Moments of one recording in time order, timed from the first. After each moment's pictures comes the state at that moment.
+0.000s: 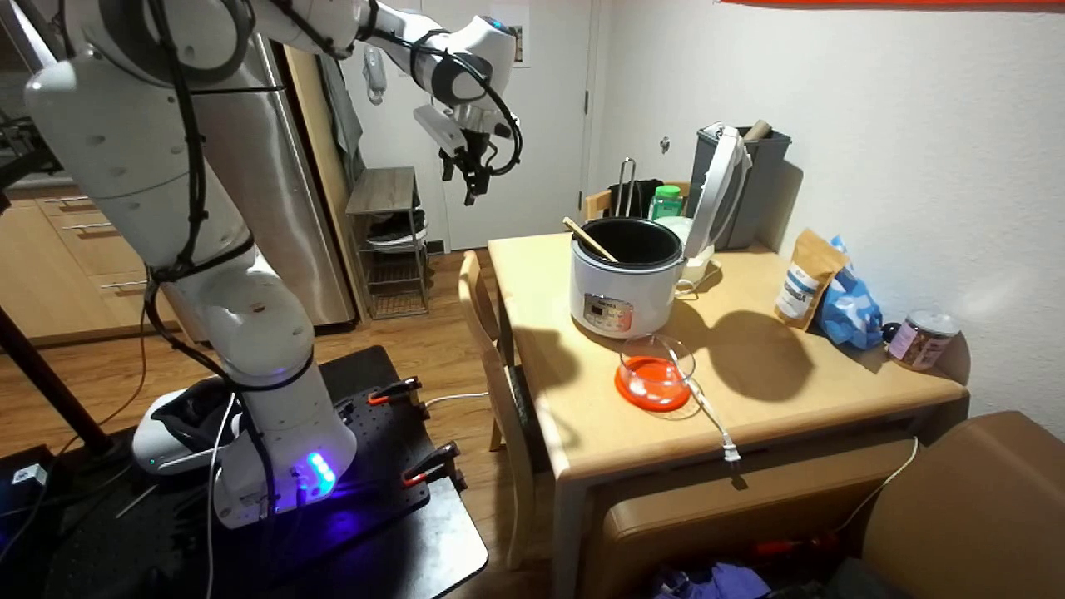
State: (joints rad) arm 0.21 -0.16 0.15 -2.14 0.41 1.93 0.03
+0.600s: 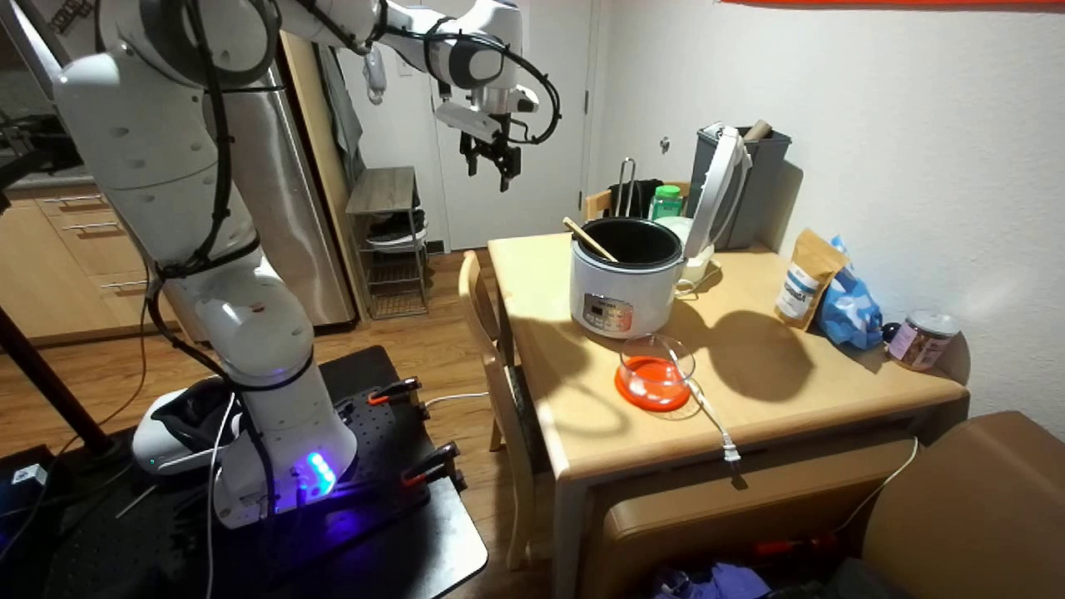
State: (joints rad) arm 0.20 -0.09 0.15 -2.01 0.22 1.98 -0.13
